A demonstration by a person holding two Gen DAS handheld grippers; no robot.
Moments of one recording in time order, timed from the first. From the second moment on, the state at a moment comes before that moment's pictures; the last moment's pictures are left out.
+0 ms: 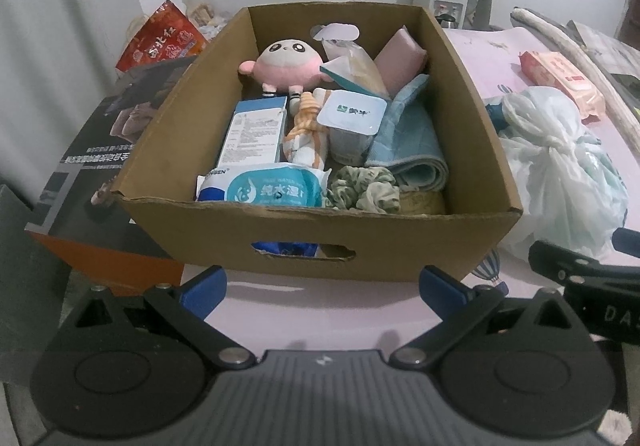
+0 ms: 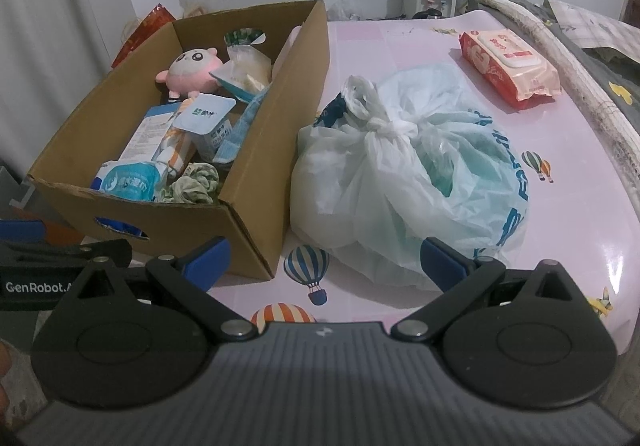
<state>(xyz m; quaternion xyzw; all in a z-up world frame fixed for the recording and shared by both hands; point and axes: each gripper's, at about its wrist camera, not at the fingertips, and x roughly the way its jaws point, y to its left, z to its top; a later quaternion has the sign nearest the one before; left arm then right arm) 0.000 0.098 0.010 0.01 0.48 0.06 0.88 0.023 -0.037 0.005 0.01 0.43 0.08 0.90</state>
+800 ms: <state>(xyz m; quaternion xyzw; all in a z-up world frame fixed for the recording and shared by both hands) 0.000 0.106 0.009 0.01 0.48 0.06 0.88 0.022 -0.025 0.005 -0.01 0.43 0.10 0.90</state>
